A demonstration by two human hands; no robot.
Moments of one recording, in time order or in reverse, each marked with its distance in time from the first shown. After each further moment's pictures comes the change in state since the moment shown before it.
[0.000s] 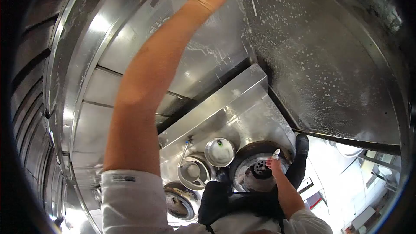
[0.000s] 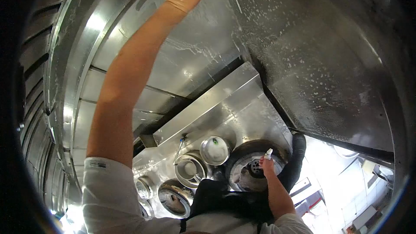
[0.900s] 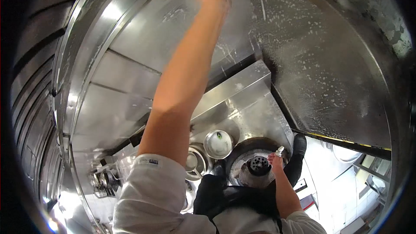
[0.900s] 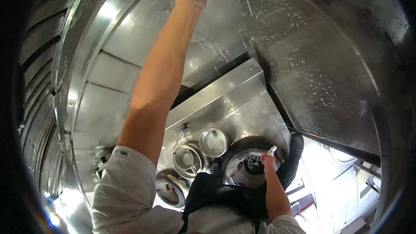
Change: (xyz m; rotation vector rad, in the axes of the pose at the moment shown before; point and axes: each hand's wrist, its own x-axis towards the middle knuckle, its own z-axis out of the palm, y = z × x) left_hand -0.016 0.007 0.042 -1.461 0.667 -1.721; right_hand 0.000 -0.006 -0.030 0.069 -0.021 -0.001
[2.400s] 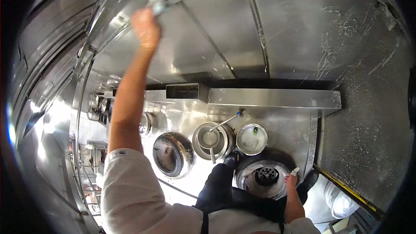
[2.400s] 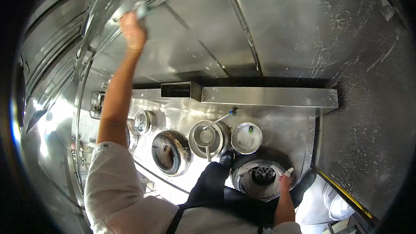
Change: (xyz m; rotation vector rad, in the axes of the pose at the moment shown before) left_hand -0.048 0.340 -0.546 2.130 0.240 1.353; right_hand 0.064 0.054 0.000 -0.512 -0.035 0.010
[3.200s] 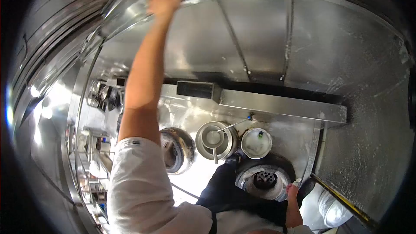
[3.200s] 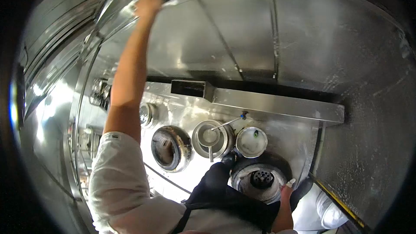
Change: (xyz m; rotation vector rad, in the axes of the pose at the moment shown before) left_hand 0.062 -0.032 0.013 0.175 -0.656 -0.920; right_hand -0.040 -0.019 -0.016 -0.132 0.050 -0.024
